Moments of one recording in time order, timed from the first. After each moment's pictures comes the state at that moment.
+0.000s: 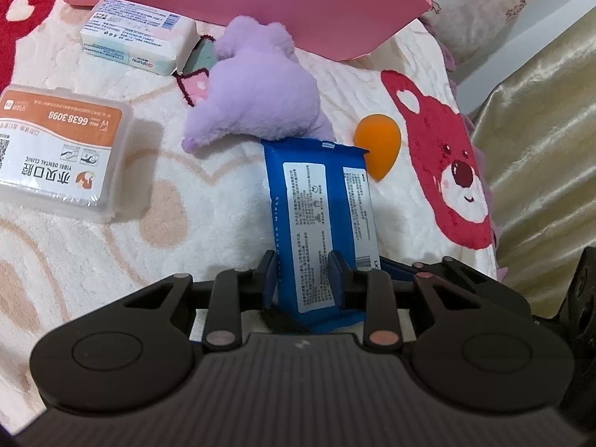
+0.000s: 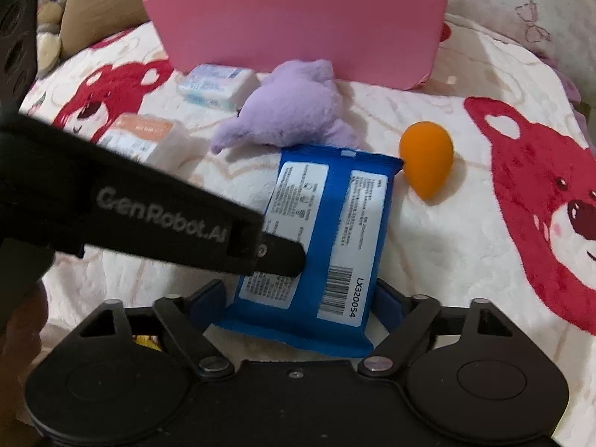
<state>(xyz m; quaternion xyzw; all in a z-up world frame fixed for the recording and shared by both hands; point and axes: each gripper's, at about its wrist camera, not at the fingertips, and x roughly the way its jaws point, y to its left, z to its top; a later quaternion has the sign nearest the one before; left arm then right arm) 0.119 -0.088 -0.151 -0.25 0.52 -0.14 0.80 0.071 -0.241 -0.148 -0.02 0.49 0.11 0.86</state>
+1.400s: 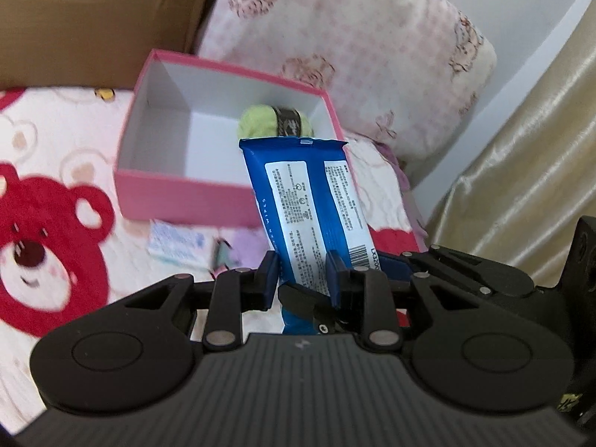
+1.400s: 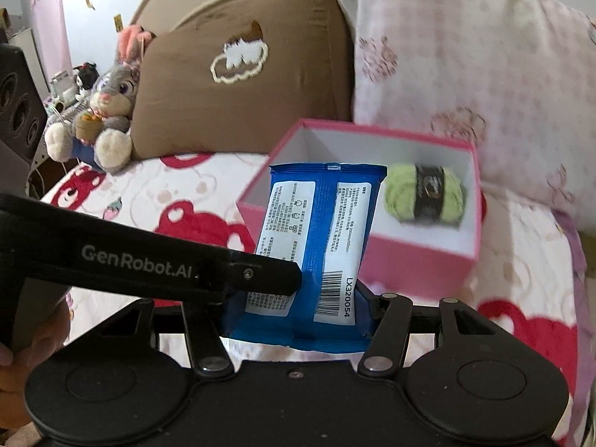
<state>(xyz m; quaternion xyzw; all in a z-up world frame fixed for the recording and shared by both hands) 0.134 -0.030 0.055 -0.20 0.42 -0.09 0.88 0.116 -0.209 0.021 -0.01 0.37 0.20 0.90</state>
